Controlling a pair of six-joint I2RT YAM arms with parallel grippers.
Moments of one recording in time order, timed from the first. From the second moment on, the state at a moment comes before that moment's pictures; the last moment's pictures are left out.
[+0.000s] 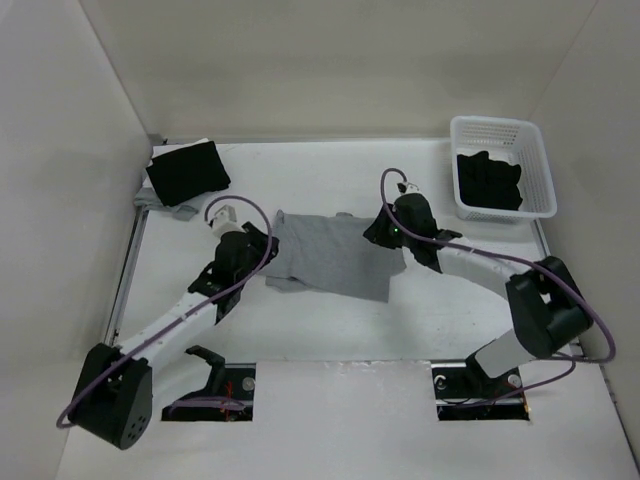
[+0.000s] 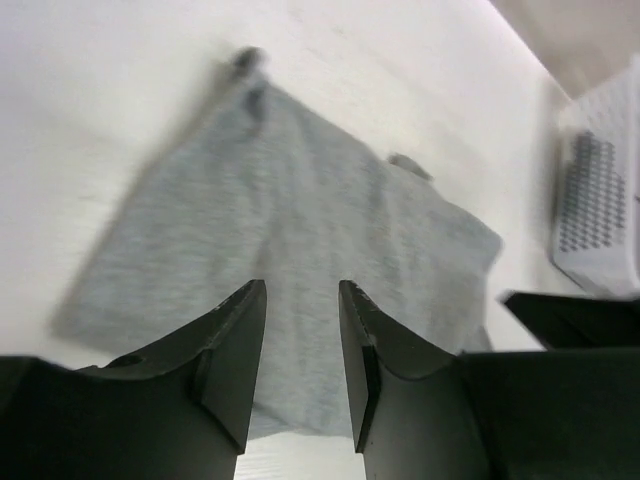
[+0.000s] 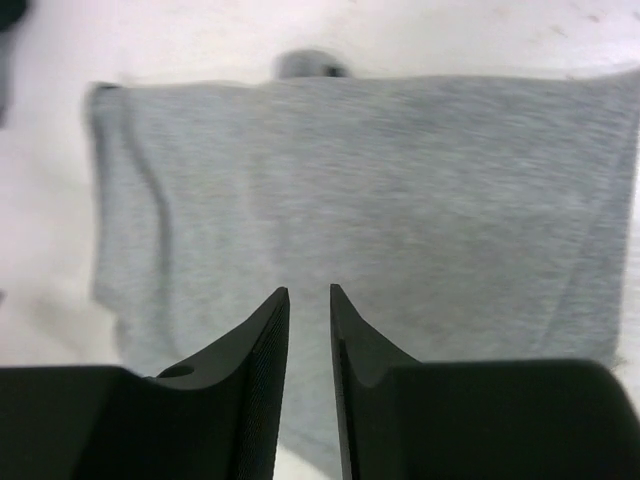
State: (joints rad) left arm -0.45 1.08 0.47 0.18 -0.21 -0.87; right arm 0.50 1.57 0.86 0.07 -0.04 0.70
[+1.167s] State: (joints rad) left arm -0.35 1.25 0.37 0.14 -0.25 -0.82; right arm 0.62 1.20 0.57 0.06 0.07 0.73
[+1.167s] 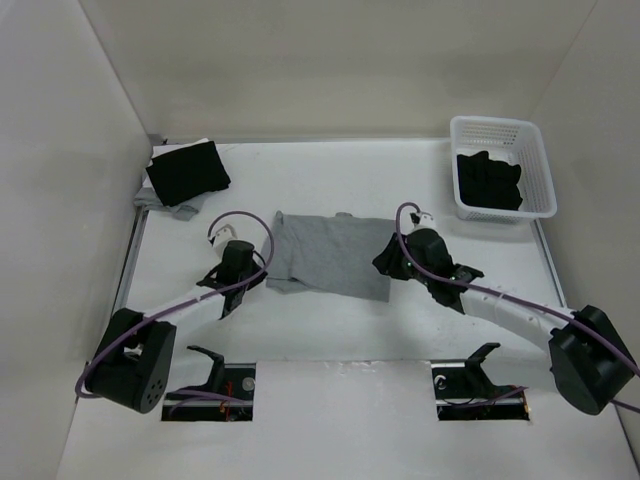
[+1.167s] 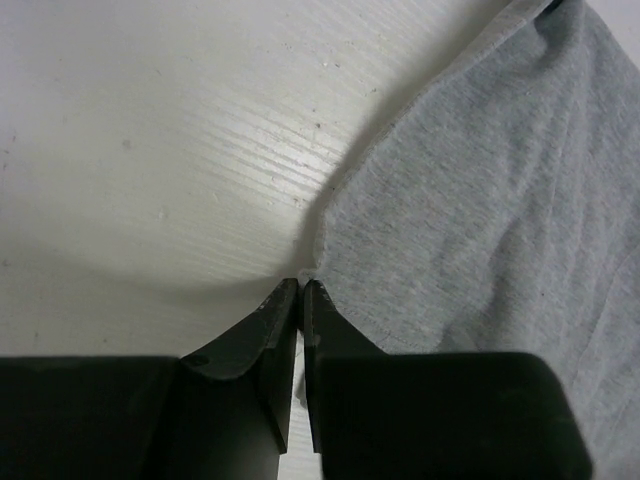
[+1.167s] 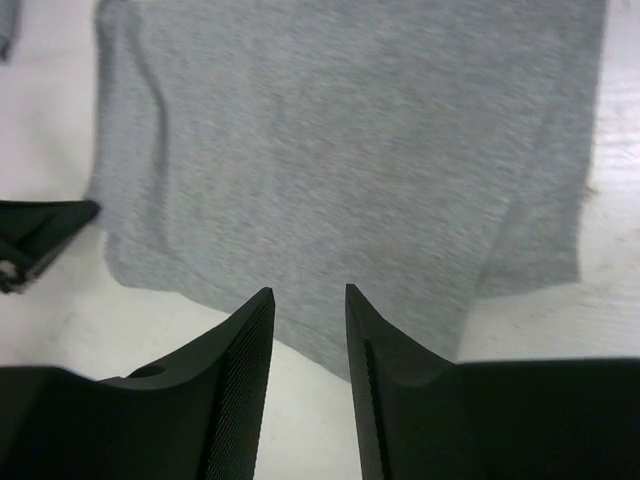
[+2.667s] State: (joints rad) left arm -0.47 0.79 0.33 -0.06 -0.20 -0.84; right arm 0.89 1.28 0.69 -0.51 0.50 1.02
